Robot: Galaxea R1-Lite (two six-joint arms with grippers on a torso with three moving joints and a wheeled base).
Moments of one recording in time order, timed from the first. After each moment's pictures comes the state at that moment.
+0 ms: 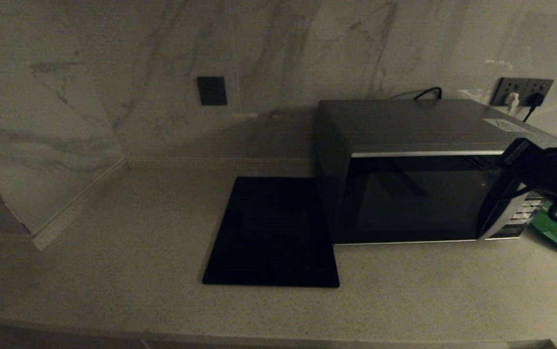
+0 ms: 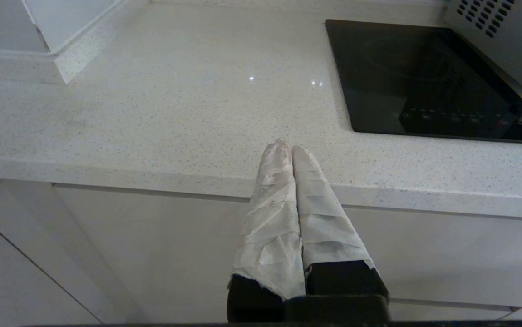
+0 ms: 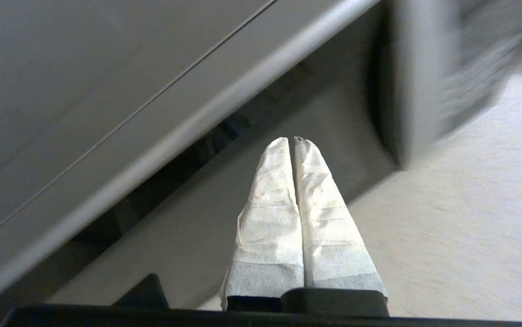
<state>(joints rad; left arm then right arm) 0.00 0.00 0.00 -0.01 0.02 -0.07 0.00 1.58 -1.06 -0.16 -0.31 0.62</state>
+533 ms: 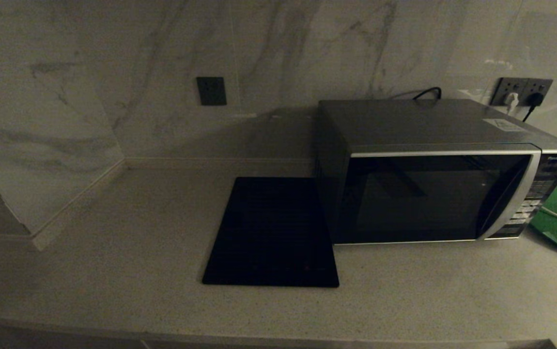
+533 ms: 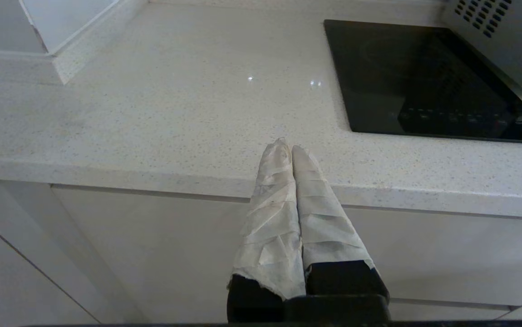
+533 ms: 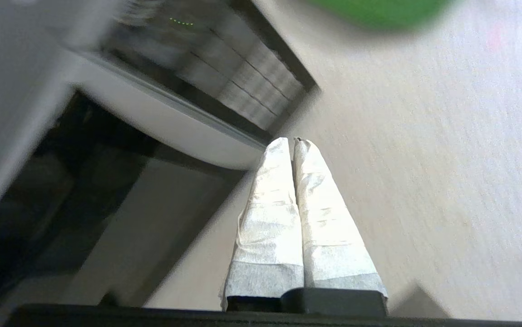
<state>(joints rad) 0.00 0.00 0.00 -0.01 0.02 -0.07 -0.58 1.45 -0.98 0.02 0.12 0.58</state>
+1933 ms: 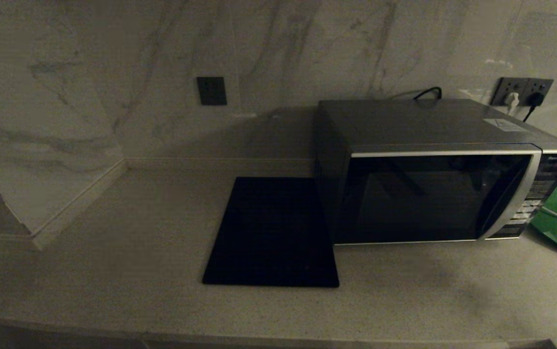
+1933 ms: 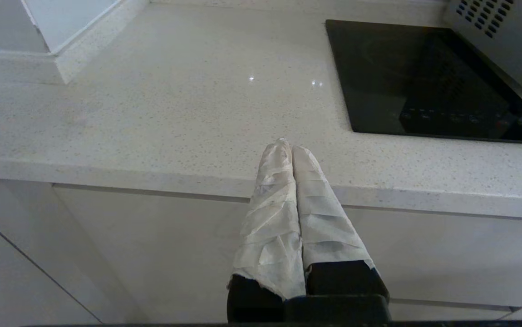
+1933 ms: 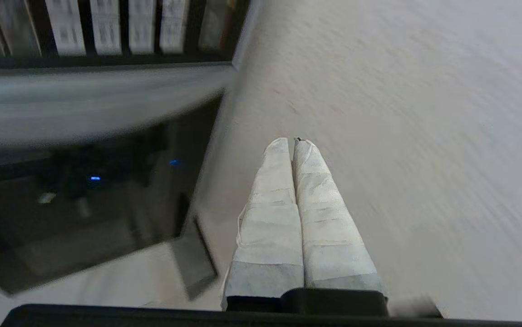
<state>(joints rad) 0.00 0.00 0.00 -0.01 0.02 -0.07 -0.89 2.03 -0.92 -0.18 0.91 0.54</state>
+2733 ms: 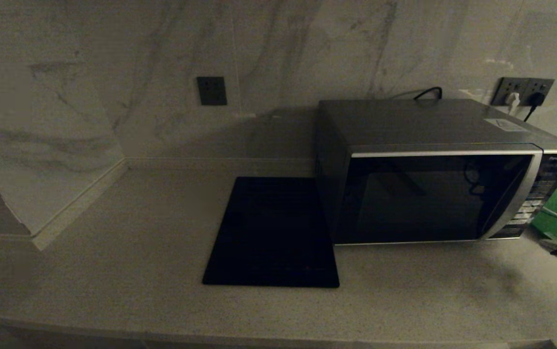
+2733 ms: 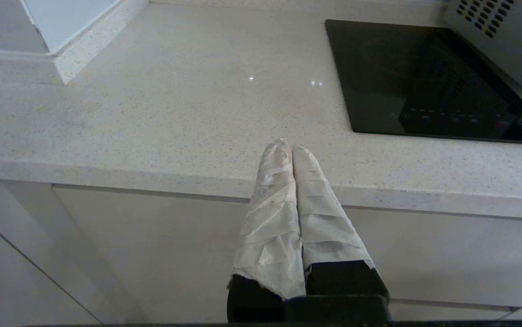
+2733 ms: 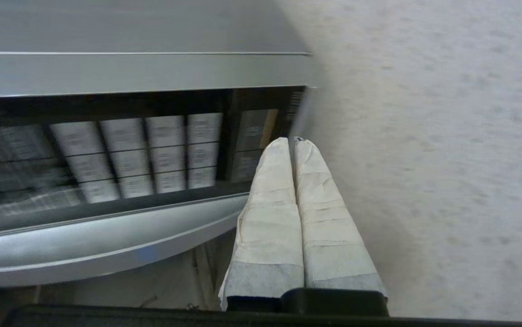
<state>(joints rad) 0.00 0.00 0.00 -0.01 0.02 -0.07 -0.81 2.32 -0.99 -0.84 0.92 1.03</state>
